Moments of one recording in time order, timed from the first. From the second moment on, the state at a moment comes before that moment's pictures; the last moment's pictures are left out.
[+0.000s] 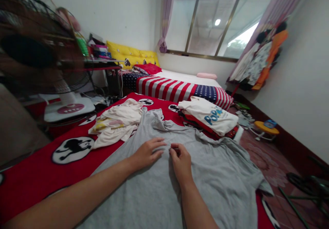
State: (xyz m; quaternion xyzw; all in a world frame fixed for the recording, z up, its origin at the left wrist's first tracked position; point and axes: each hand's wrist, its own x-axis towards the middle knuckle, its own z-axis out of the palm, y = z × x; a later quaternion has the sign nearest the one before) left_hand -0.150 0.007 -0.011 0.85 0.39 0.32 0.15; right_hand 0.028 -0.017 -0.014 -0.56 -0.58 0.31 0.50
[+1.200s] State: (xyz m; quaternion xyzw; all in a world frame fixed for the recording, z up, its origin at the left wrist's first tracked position) left_hand -0.273 0.137 0.120 0.66 0.72 0.19 -0.12; right_hand 0.028 -0.013 -0.020 -0.56 -0.63 0.26 0.48
